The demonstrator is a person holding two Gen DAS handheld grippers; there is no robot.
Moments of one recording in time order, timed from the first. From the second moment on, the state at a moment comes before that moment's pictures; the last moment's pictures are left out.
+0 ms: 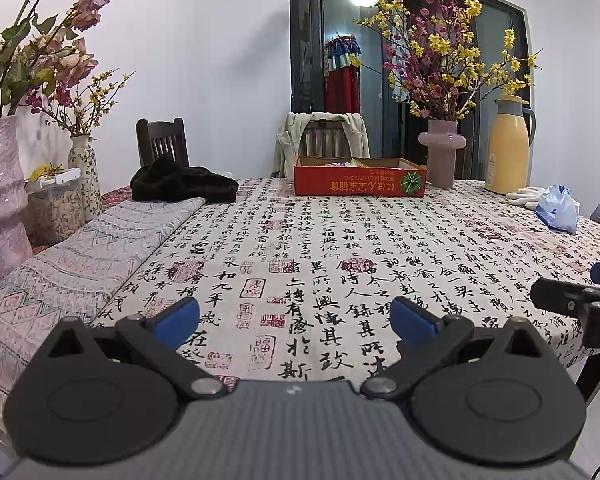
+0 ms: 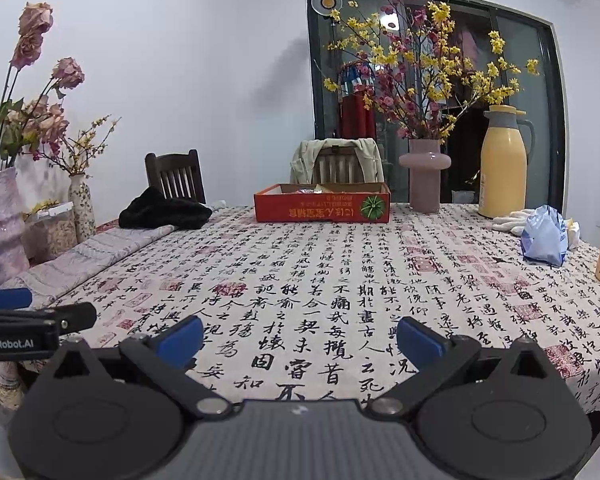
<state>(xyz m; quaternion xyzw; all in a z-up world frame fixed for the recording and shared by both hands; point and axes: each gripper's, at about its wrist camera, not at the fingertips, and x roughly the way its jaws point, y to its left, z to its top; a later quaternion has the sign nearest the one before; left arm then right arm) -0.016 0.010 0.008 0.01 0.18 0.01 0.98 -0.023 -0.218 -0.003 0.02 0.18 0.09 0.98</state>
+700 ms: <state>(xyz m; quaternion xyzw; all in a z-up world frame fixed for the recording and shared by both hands) -0.015 0.011 0.011 0.01 0.18 0.01 0.98 -0.024 -0.217 -0.003 0.02 0.17 0.09 0.98</state>
